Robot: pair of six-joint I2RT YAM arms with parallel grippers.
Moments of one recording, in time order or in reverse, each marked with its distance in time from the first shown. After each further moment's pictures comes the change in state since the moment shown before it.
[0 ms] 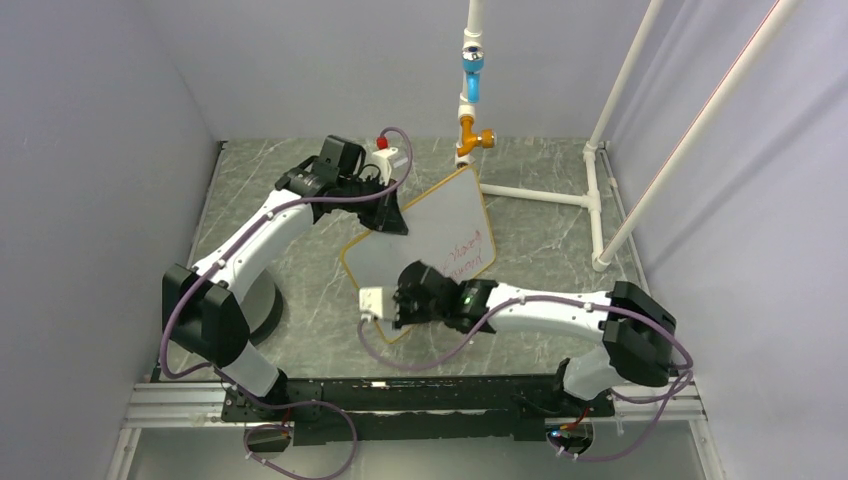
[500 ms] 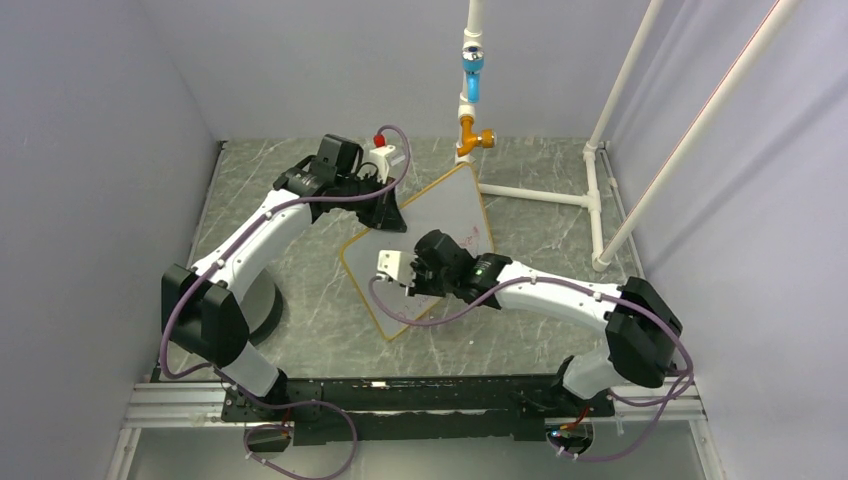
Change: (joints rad) left arm 0.003 -0.002 -0.010 0.015 0.005 -0.003; right arm -0.140 0.001 0.017 -0.080 -0.037 0.018
